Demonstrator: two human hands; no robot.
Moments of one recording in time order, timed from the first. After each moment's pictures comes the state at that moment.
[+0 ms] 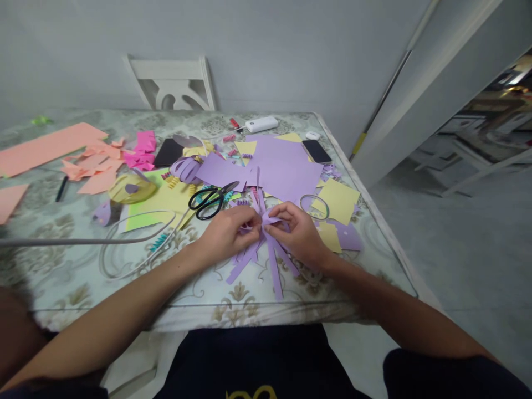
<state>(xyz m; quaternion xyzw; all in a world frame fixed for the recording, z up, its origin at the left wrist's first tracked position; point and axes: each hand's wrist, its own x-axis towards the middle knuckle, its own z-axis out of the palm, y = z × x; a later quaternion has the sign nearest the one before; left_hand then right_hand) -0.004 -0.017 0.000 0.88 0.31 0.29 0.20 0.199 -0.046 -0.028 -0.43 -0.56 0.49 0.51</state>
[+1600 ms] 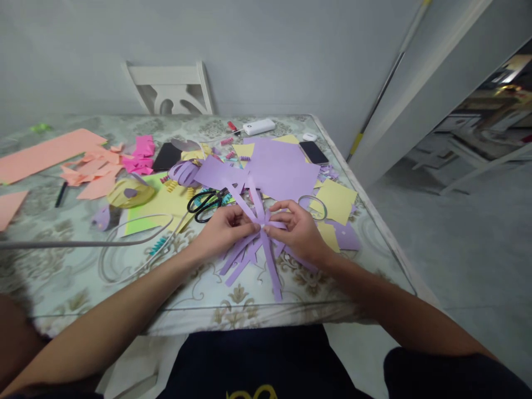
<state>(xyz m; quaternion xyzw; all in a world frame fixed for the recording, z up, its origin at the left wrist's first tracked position) 0.000 -0.014 0.002 0.63 0.43 0.30 0.57 0.201 -0.047 -0.020 -0.43 -0.50 0.56 0.51</state>
